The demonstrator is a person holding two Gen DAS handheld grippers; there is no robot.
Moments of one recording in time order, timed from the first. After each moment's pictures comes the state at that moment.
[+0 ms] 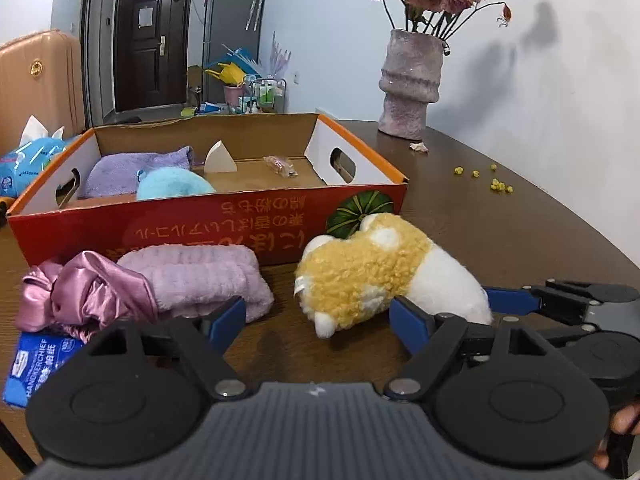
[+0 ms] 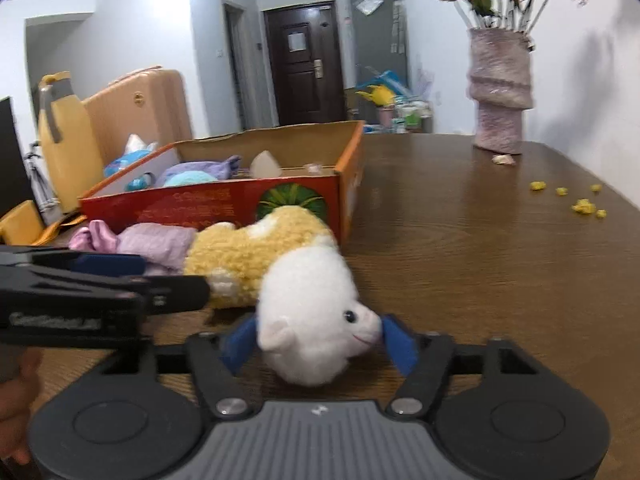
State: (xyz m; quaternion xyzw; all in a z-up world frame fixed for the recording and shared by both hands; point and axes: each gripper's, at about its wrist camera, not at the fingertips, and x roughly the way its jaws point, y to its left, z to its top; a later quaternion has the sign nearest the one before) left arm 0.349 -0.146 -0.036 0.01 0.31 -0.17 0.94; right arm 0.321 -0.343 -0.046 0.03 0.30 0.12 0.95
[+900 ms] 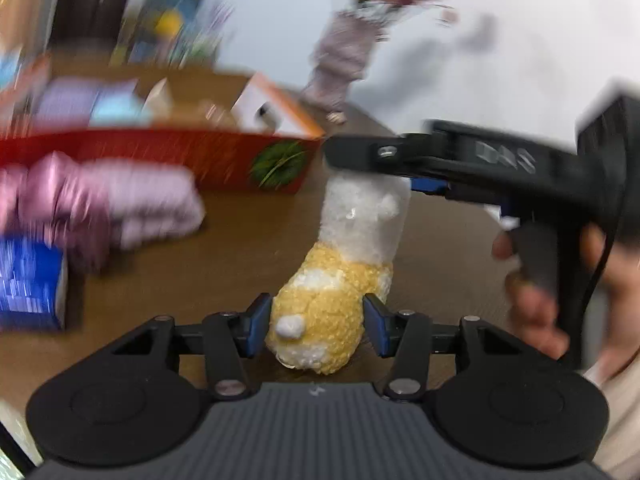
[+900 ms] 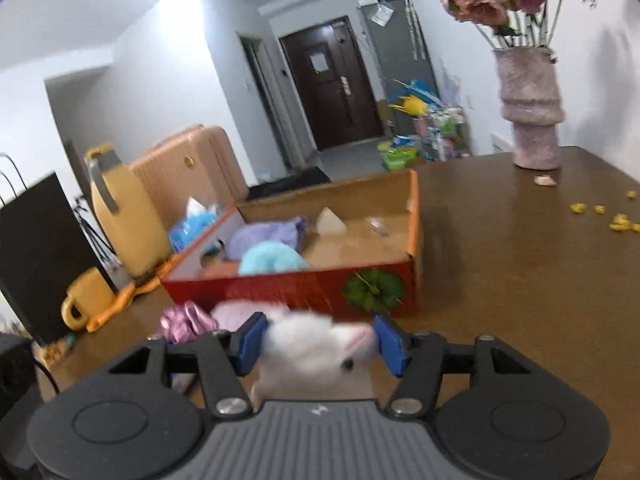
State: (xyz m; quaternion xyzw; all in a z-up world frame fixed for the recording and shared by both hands) left arm 0.314 -0.109 -0.032 -0.11 0.39 -0.30 0.87; right arm 0.329 -0.334 0.019 0.12 0.27 0.19 0.94
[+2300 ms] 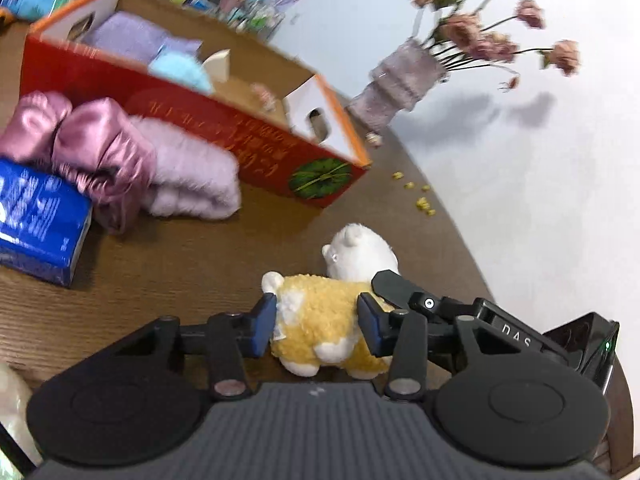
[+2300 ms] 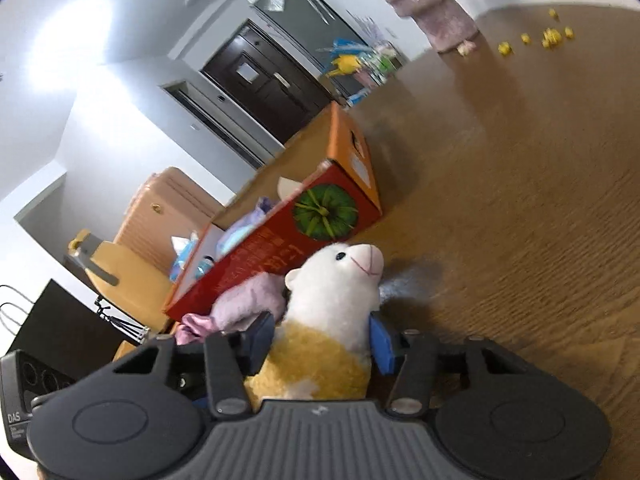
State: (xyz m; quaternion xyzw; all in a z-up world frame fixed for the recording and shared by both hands) left arm 0.326 -0.088 -0.024 -0.23 0.40 -0.26 0.85; right arm 0.291 -0.371 -0.042 0.33 0.29 0.15 0.88
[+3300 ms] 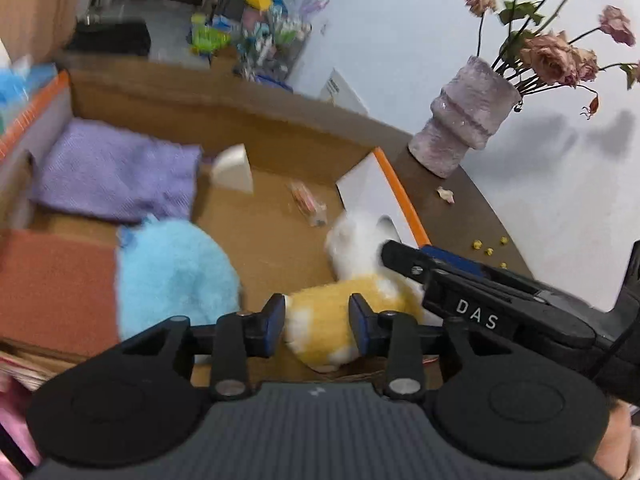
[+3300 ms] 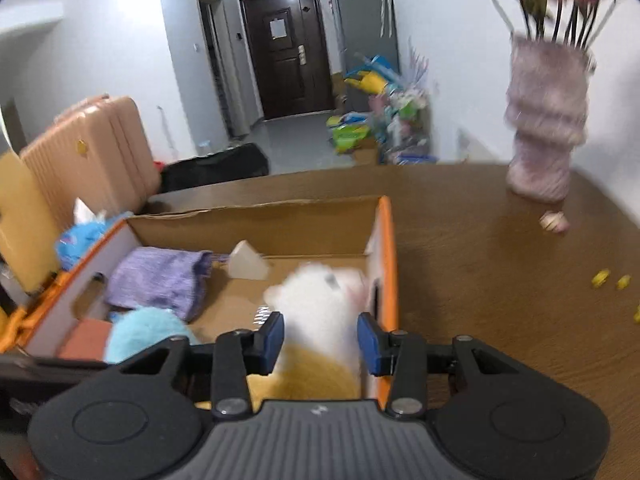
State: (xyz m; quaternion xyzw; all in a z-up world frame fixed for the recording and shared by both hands) left arm 0.500 -0.101 0.003 -0.14 0.41 -0.19 0.88; right arm 0.494 -0.302 0.021 0.03 0.31 0.07 0.95
